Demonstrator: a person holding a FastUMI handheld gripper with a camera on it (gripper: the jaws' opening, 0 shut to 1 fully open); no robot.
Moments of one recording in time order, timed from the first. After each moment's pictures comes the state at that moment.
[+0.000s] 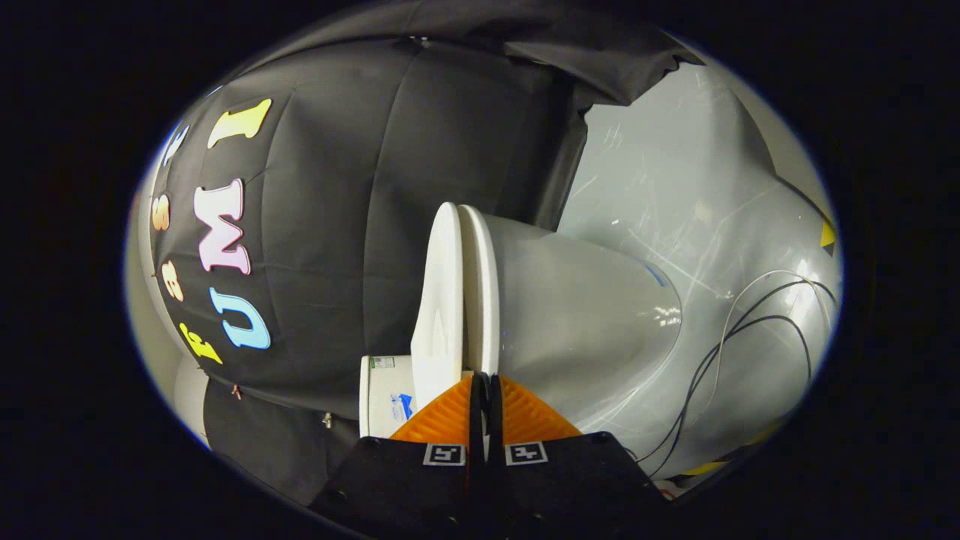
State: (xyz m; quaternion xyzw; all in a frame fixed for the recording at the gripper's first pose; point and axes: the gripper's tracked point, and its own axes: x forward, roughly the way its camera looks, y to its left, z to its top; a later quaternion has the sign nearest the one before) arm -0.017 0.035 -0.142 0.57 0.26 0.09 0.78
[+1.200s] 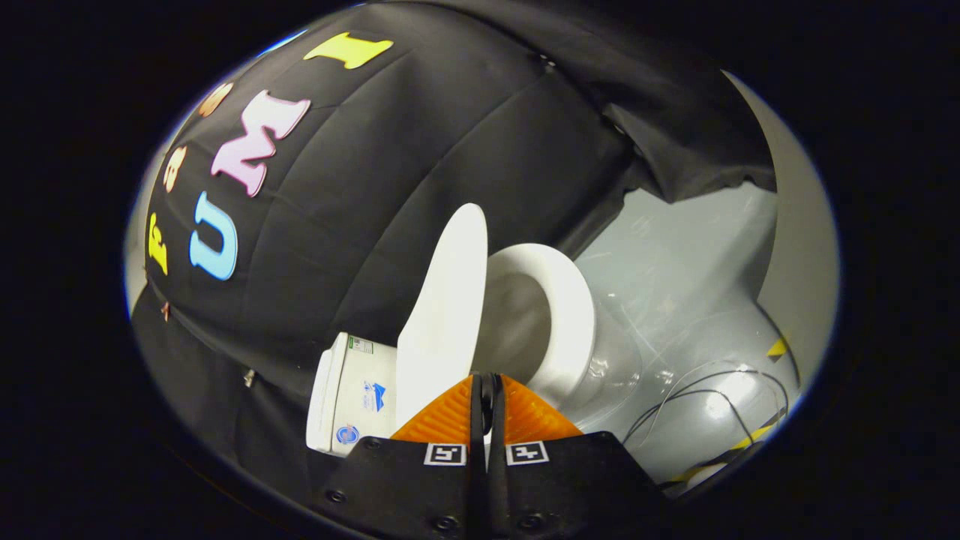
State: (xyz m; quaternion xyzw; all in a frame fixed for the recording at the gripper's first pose) arm -0.024 0.075 -0.016 0.37 0.23 0.04 0.90
